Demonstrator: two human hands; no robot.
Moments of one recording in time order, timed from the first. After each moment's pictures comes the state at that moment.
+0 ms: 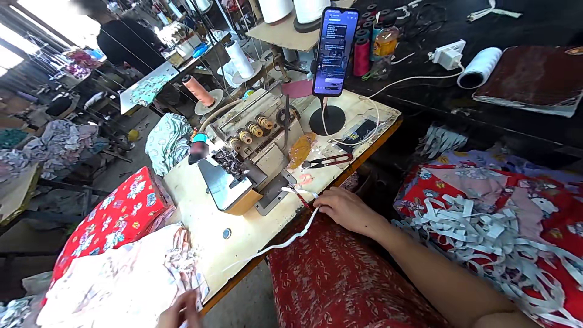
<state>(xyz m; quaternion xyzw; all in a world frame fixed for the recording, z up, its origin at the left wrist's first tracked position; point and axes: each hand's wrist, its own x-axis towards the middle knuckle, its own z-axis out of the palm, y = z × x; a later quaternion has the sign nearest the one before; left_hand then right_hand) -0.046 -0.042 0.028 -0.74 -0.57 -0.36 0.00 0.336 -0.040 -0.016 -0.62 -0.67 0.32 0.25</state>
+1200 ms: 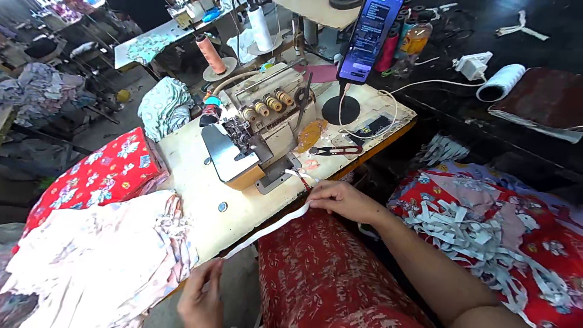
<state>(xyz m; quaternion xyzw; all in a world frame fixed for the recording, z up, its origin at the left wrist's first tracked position) -0.048 -0.052 -0.028 -0.74 -0.50 -0.44 -0.13 0.328 -0.043 -0.001 -0.50 -0.64 0.45 0.38</state>
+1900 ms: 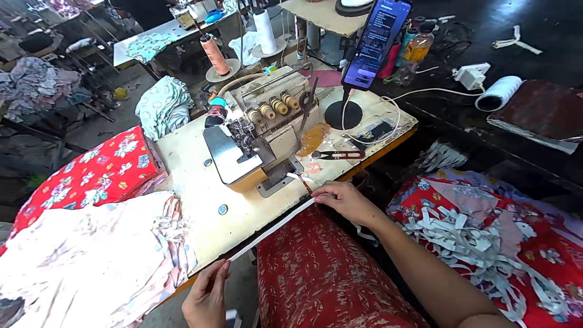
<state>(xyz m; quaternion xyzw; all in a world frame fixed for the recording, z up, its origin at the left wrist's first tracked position) -0.037 -0.052 -0.042 -0.67 -0.53 -0.47 -0.22 0.323 -0.033 -0.014 -0.59 -0.62 0.38 0.37</state>
